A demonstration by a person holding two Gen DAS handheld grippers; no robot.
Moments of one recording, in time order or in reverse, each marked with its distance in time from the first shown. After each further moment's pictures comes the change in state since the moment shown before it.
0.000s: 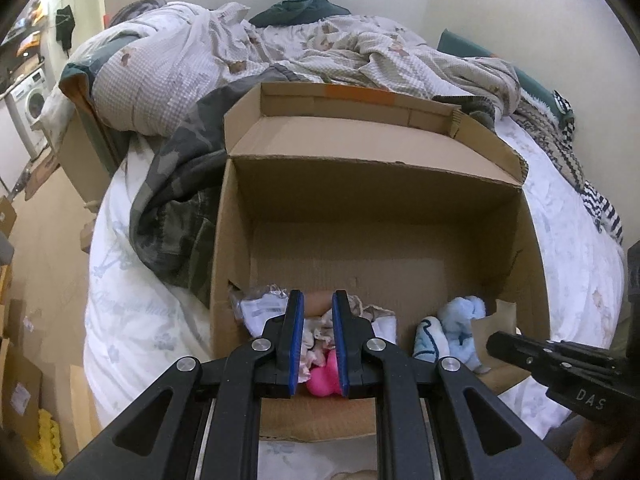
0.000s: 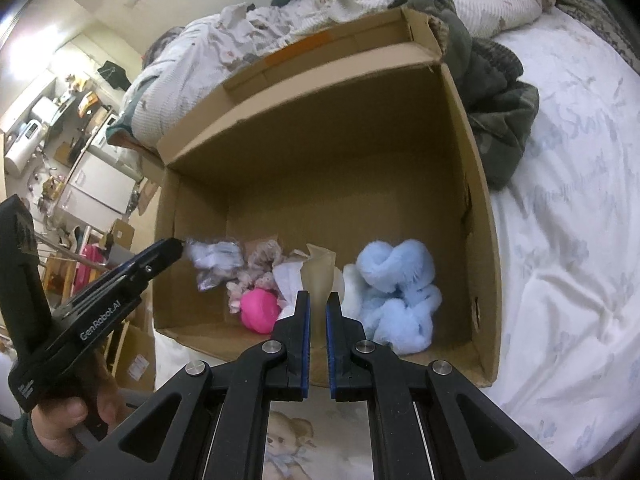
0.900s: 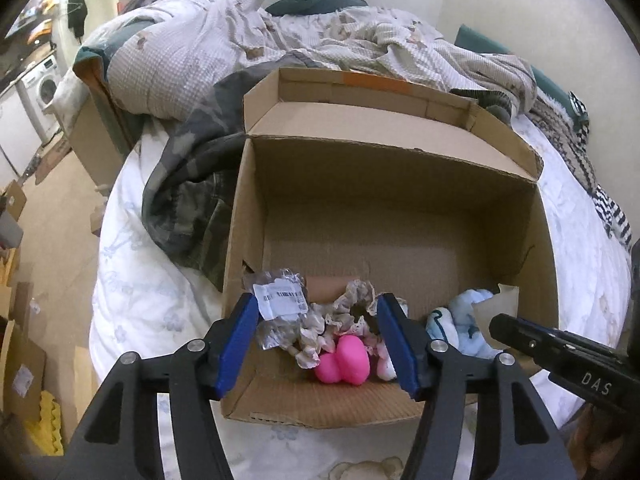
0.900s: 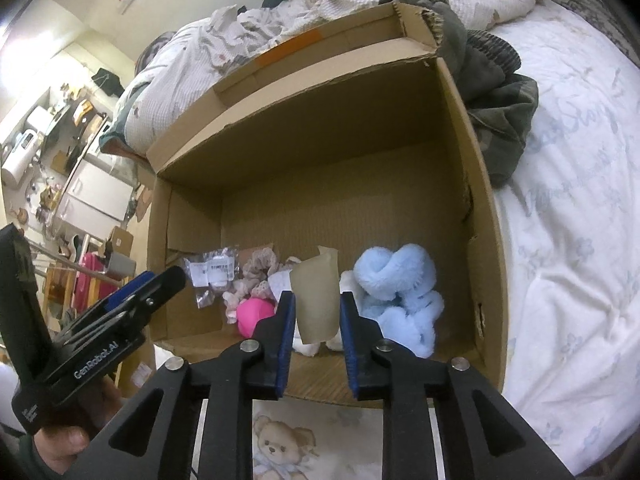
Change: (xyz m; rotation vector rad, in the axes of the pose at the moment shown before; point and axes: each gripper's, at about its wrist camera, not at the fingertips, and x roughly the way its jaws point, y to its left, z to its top) left arm 0.000 0.004 -0.005 -0.031 0.038 0.052; right arm 0.008 -0.006 0.007 0.037 -0.016 0.002
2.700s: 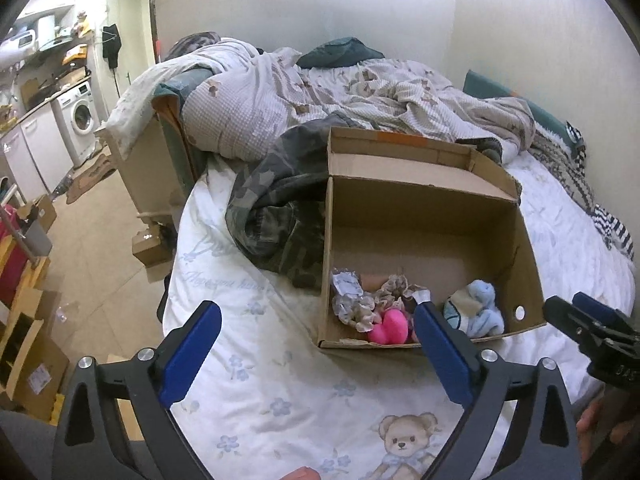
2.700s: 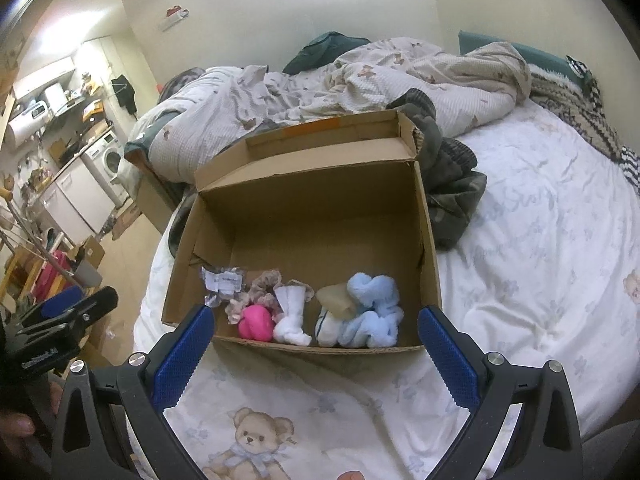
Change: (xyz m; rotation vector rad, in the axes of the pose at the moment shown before) left arm -0.107 0.045 -0.053 -0.021 -0.199 0.065; right arm -0.079 0.042 -0.059 -0.181 -0.295 -0.157
